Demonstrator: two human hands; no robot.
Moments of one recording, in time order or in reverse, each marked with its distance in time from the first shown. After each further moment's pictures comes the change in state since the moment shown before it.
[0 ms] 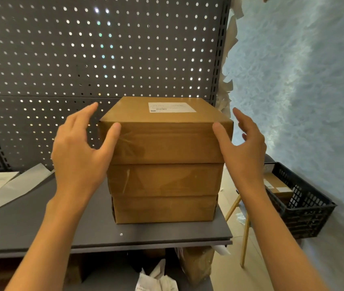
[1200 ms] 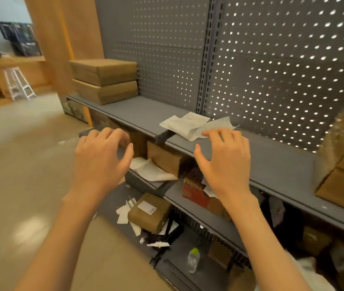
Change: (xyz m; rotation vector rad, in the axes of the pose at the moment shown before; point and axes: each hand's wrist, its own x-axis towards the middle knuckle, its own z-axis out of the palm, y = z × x) left_hand -0.131 -0.191 -0.345 0.994 -0.020 -0.118; right_hand -0.298 -0.137 0.246 -0.237 -0.486 -0.744
